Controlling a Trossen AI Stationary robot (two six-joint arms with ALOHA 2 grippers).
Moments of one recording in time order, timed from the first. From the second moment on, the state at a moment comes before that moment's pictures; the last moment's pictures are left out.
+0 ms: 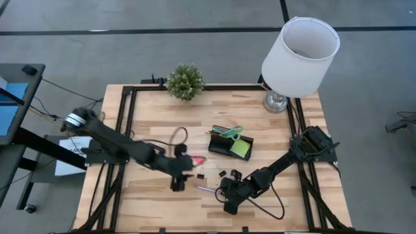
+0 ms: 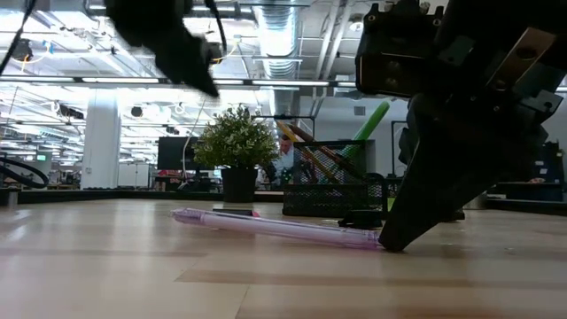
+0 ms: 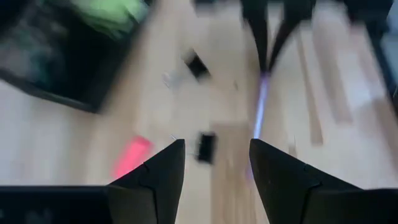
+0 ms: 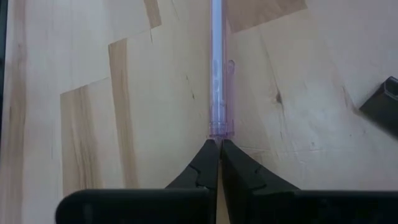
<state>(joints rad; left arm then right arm) -0.40 1.51 0.97 -0.30 -0.23 -0.33 0.56 2.00 1.06 -0.10 0.24 0.75</state>
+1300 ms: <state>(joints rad) -0.41 1.96 1.14 -0.27 -0.03 -0.23 0.56 2.01 1.06 -0.08 0.36 0.72</state>
